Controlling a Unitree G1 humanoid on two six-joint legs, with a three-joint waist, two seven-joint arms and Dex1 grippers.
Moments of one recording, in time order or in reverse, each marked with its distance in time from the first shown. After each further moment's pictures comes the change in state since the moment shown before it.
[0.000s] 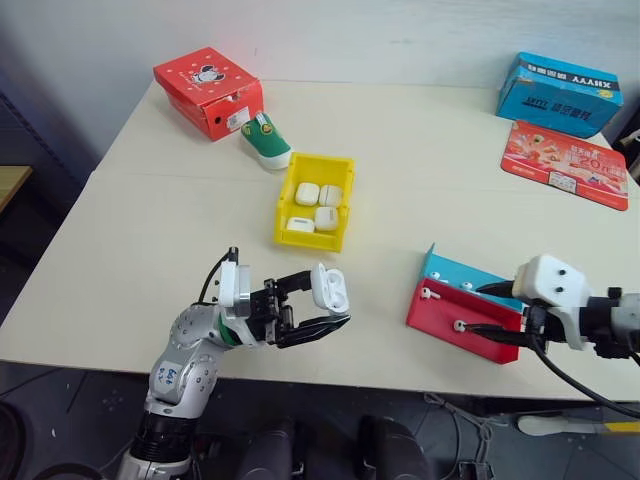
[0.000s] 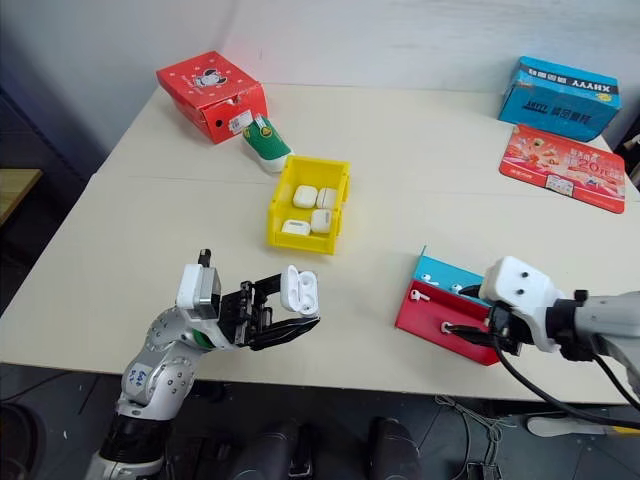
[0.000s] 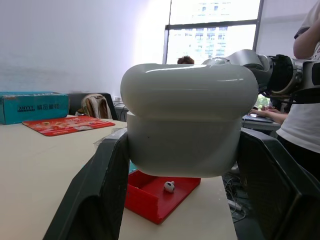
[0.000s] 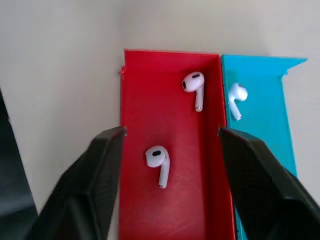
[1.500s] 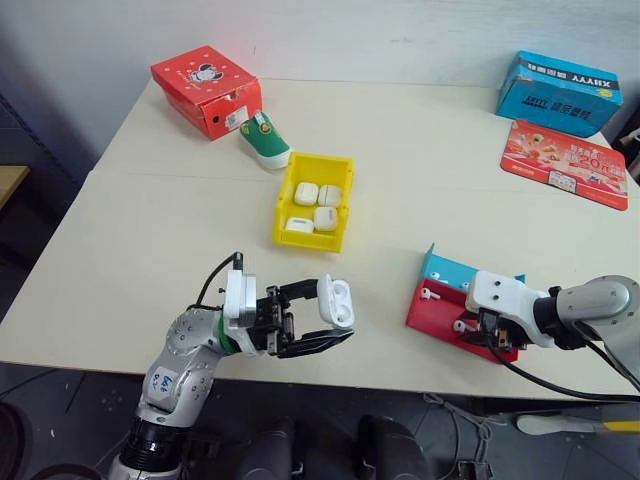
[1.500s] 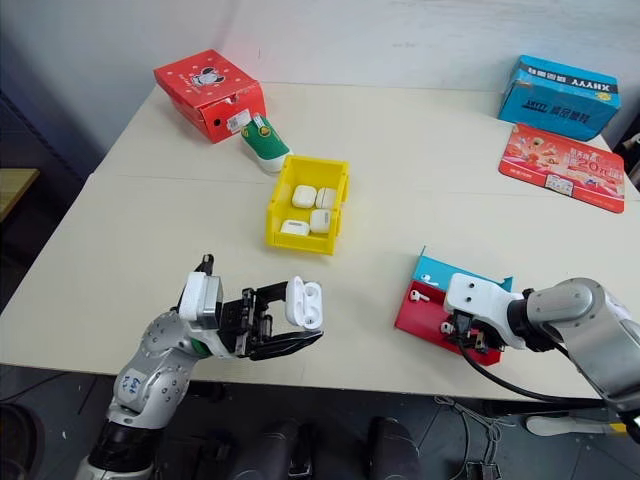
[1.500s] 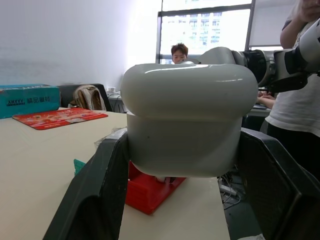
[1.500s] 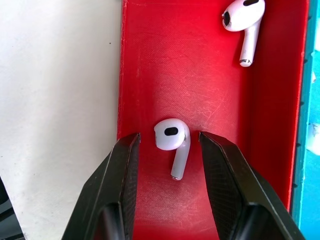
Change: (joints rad) left arm 0.032 0.067 -0.032 -0.052 0.008 -0.001 0.006; right arm -0.233 0.007 0.305 0.051 -0.230 0.174 0.089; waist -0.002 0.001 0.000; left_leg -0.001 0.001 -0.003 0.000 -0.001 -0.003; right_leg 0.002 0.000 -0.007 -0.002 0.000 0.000
